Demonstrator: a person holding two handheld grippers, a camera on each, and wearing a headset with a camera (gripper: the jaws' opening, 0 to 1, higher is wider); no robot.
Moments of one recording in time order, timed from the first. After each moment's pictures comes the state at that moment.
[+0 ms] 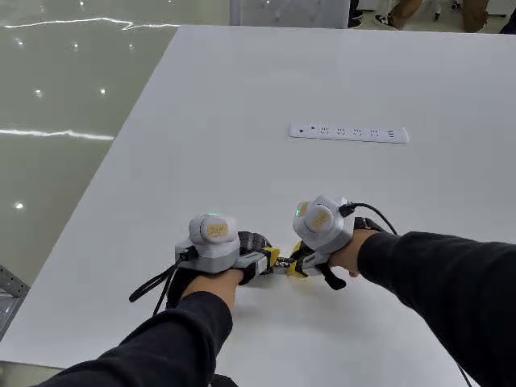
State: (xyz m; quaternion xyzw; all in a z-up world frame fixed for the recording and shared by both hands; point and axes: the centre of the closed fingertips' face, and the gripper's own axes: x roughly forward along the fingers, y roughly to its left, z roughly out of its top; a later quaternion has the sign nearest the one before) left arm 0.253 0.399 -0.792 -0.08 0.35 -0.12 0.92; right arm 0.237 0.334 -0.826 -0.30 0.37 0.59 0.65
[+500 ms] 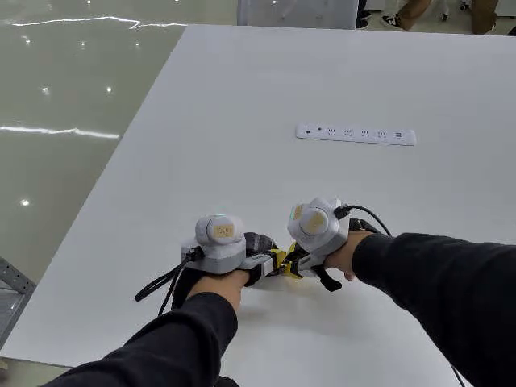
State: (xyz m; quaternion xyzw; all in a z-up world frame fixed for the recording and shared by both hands) left arm 0.252 0.398 -0.791 -0.09 0.36 -0.12 0.92; right arm 0.234 0.356 -0.829 -0.32 0.35 0.60 0.64
